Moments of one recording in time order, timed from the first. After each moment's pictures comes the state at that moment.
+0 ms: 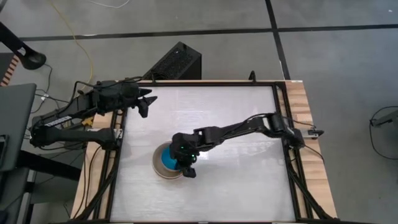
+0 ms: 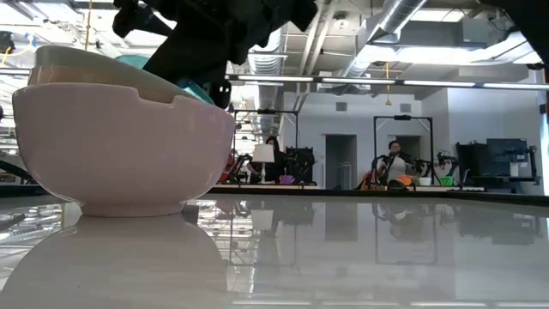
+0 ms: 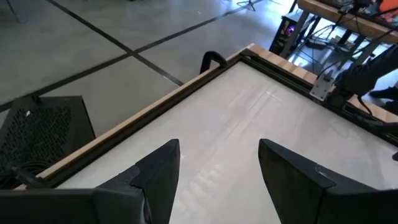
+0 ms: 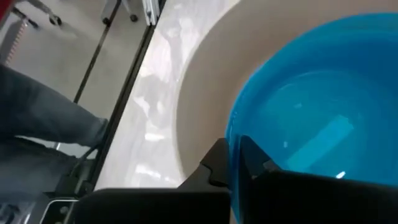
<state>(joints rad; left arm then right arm) 0.32 0.78 1.01 -0.55 -0.25 -0.30 0.13 2.17 1.84 -0.42 -0.42 0.17</state>
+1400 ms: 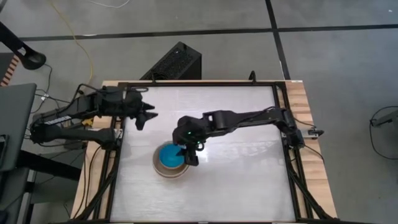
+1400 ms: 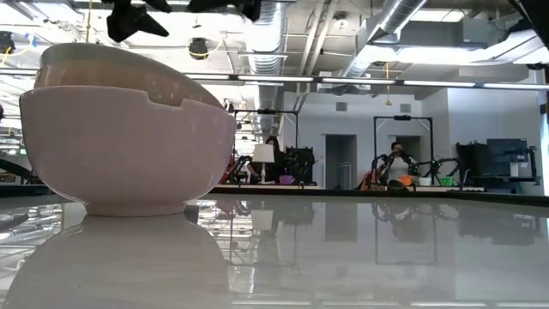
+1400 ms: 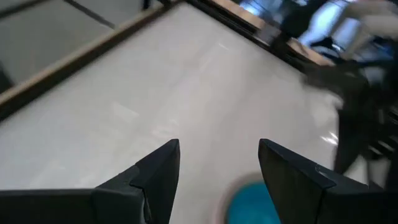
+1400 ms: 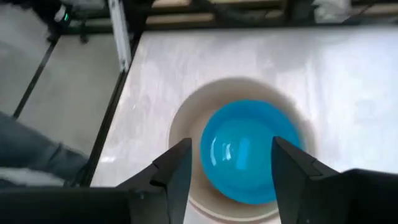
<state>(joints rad) 0.23 0.78 1.01 -0.68 -0.04 -0.41 0.12 2.03 2.09 -0.77 -0.19 0.11</state>
